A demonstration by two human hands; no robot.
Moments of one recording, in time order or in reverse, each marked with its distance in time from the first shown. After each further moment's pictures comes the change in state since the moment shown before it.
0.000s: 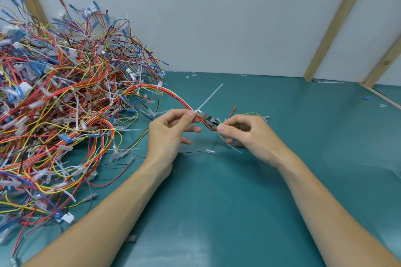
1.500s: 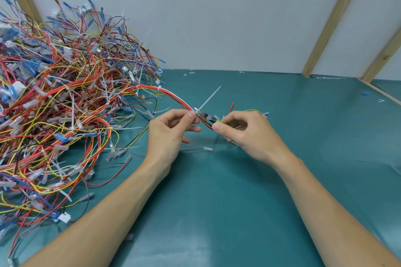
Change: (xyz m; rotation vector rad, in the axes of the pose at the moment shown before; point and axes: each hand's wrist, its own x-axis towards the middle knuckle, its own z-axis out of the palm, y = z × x) left_hand 0.000 -0.006 0.002 0.059 -0.024 0.038; right_hand -0.003 -0.002 0.003 -0.172 0.112 -0.085
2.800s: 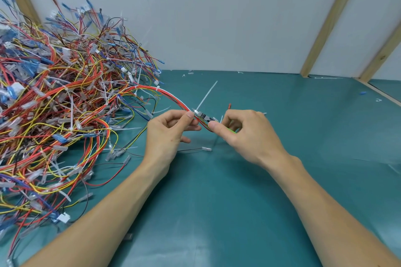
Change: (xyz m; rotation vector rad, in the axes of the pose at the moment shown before) left_hand -0.001 0.001 0.000 -0.057 -0.006 -0.003; right_hand -0.005 -0.006 0.003 -0.278 0.129 -0.094
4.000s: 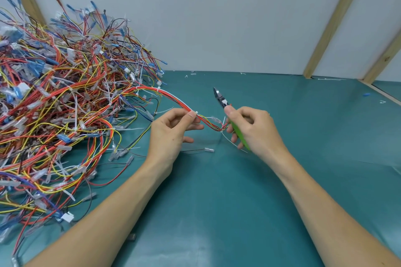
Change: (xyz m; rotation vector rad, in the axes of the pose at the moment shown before) left_hand -0.001 0.005 0.002 -0.014 0.000 -0.015; right_hand 0.005 0.001 0.000 0.465 -0.015 0.218
